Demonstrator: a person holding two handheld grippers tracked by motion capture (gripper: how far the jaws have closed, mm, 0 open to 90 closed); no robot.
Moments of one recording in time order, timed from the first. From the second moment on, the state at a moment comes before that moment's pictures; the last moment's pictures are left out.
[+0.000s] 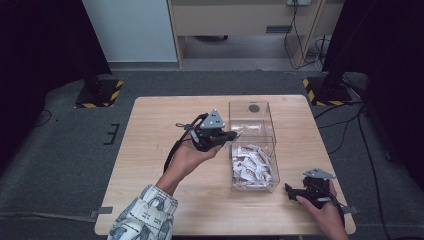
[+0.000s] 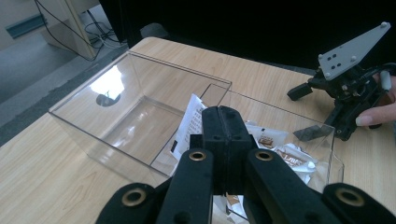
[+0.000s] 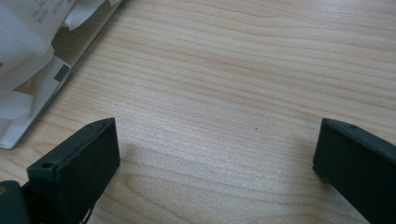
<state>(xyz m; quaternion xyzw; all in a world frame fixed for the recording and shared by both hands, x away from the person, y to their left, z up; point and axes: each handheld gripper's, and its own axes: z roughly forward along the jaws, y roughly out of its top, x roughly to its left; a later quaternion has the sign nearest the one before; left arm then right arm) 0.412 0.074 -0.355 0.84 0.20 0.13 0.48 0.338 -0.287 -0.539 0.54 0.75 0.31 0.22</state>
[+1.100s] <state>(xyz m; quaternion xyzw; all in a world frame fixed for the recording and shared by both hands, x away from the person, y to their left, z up) 0.426 0.116 -0.370 0.84 0.24 0.15 0.46 0.338 -0.287 -0.539 0.54 0.75 0.31 0.22</state>
